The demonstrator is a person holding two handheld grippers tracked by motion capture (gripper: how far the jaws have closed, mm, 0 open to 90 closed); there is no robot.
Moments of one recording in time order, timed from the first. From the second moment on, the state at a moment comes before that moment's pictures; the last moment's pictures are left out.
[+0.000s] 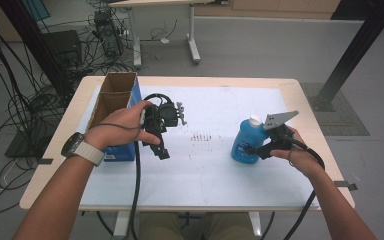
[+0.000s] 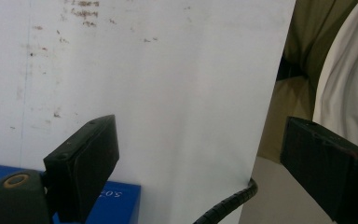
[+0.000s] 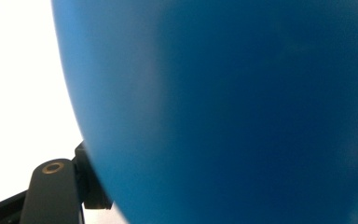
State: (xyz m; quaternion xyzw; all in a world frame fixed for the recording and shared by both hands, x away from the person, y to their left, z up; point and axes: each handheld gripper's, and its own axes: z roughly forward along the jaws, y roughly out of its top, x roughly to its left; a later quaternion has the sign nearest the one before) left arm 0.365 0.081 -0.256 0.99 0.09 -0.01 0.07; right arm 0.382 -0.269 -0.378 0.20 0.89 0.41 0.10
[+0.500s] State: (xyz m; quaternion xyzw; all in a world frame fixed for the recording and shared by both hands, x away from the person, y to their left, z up) left arm 0.365 0.080 -0.256 0.99 0.09 -0.01 0.07; right arm 0.382 -0.270 -0.379 0.20 0.88 0.41 0.10
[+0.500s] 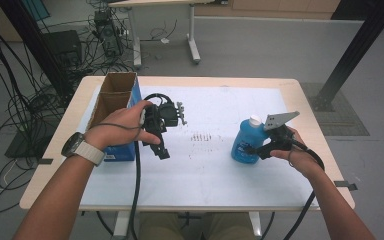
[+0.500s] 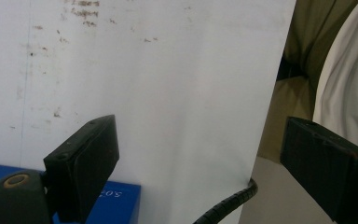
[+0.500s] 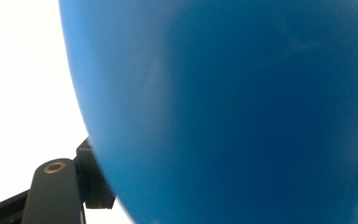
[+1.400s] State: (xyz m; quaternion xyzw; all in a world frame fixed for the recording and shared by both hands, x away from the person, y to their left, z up) left arm 0.366 0.080 -0.257 0.99 0.09 -0.01 0.07; right arm 0.382 -0.270 -0.385 0.20 0.88 0.43 0.10
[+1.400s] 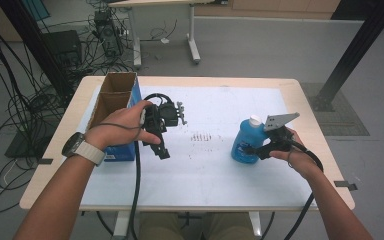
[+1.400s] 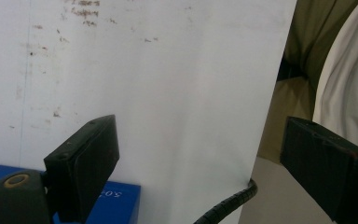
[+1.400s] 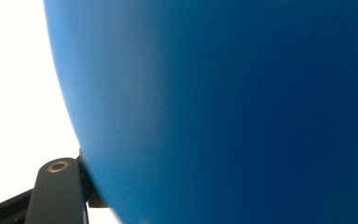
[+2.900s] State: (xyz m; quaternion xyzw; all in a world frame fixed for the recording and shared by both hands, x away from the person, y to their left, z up) left arm 0.365 0.080 -0.257 0.99 0.09 -0.01 0.07; right arm 0.382 -0.269 -0.391 0.20 0.87 0.43 0.10
